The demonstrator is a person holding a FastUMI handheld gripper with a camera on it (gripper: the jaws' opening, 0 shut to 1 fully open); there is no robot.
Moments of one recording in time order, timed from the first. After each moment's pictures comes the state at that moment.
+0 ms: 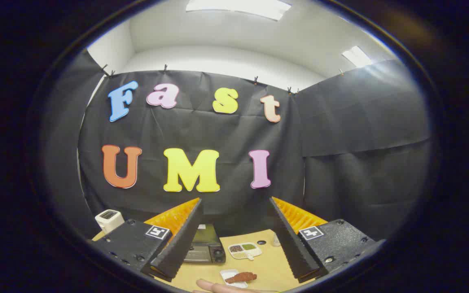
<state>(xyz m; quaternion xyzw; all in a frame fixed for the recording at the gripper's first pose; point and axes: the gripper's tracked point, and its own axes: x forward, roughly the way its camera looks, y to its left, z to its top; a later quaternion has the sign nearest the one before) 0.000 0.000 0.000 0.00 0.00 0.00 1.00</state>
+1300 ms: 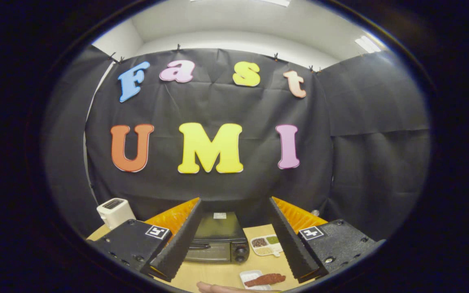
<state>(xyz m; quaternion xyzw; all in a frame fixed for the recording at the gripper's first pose) 0.118 0.089 -0.129 0.01 0.09 0.08 0.99</state>
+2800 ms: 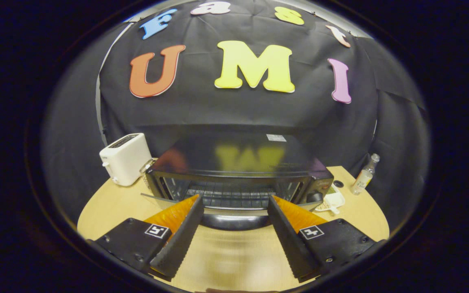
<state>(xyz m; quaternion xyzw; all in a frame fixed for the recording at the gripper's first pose) 0.098 0.197 -0.339 -0.03 0.29 0.15 0.95</state>
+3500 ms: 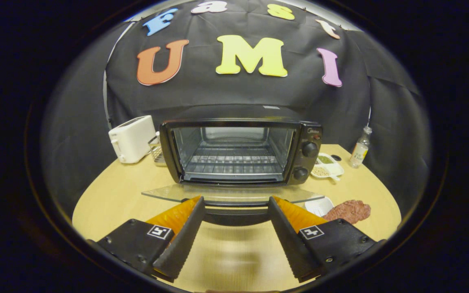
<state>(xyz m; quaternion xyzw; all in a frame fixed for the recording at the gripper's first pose) 0.020 0.173 -0.401 -0.04 0.31 0.15 0.94</state>
